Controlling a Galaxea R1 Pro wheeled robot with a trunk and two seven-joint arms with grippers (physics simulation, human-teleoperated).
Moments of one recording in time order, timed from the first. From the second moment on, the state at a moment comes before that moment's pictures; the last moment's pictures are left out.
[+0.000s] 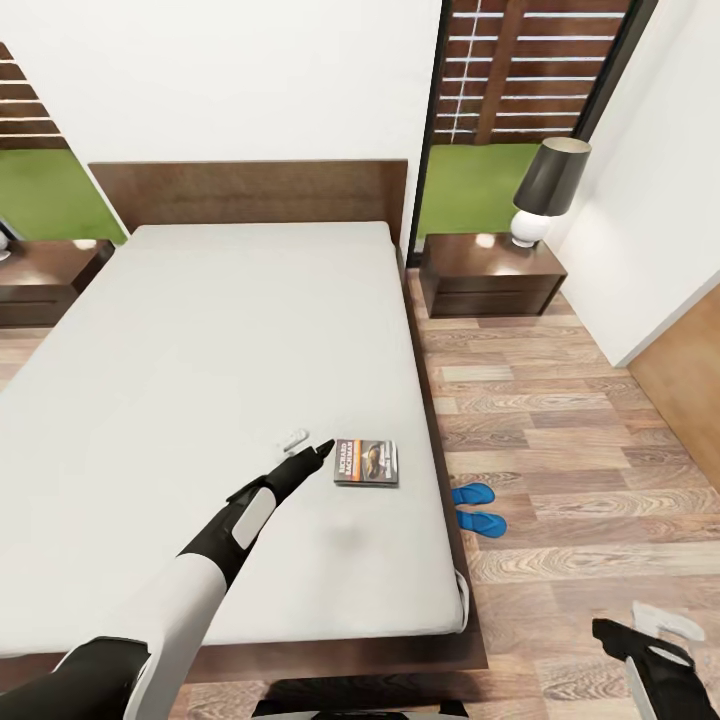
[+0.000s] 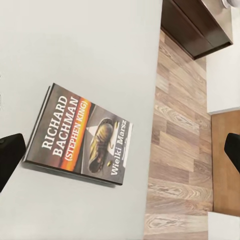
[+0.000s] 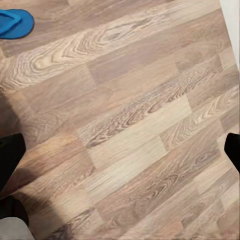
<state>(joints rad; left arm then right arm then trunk) -0.85 -0.10 -0.05 -0.52 0.61 0.13 -0.25 -0.30 -0.15 -0.46 -0.88 0.07 0.35 -0.13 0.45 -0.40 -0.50</state>
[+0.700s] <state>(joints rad) -0.85 -0.10 -0.05 -0.52 0.61 0.13 -0.25 -0.29 -0.22 -0.51 -0.09 0.08 -0.11 -0.13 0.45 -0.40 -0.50</state>
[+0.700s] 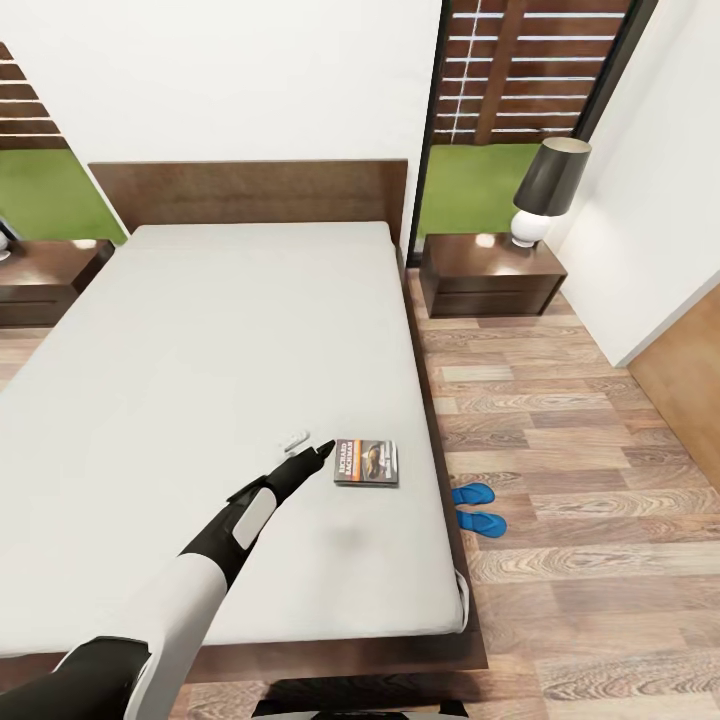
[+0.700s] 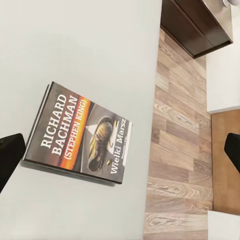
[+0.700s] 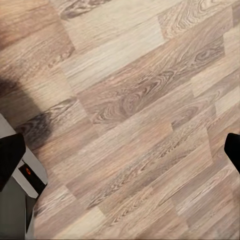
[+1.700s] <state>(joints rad) -0.85 -0.11 -0.06 -0.52 0.61 0.14 -0.25 -0.28 -0.19 -0.50 -0.05 0.08 -0.14 -0.13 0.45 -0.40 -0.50</state>
